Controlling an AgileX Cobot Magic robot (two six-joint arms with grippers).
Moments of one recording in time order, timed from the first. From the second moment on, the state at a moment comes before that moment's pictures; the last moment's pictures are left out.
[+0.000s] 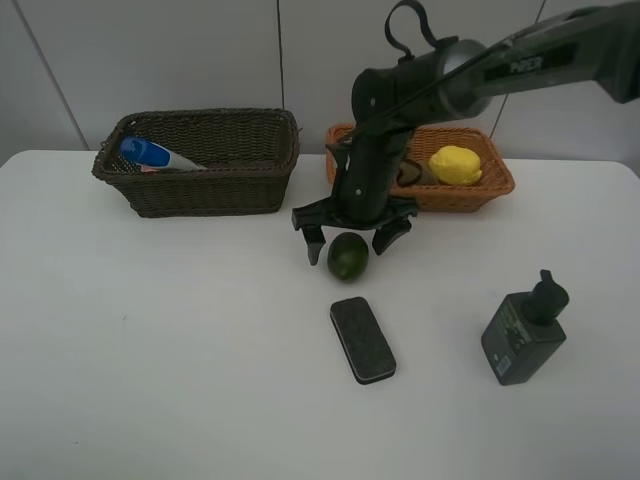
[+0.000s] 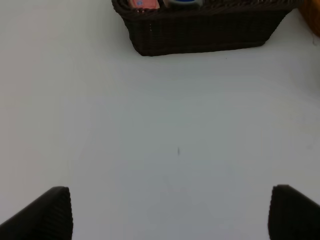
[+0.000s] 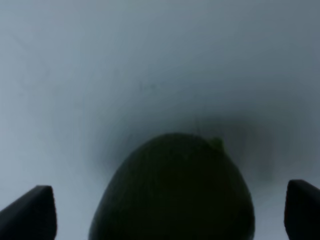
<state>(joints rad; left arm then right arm) -0.09 -0.01 -0.51 -0.01 1.06 -0.02 0.60 2.24 -1.59 0.02 0.93 0.28</state>
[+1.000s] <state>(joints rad) -0.09 -0.01 -0.51 -0.01 1.06 -0.02 0.60 2.16 -1.87 -0.14 1.07 0.02</state>
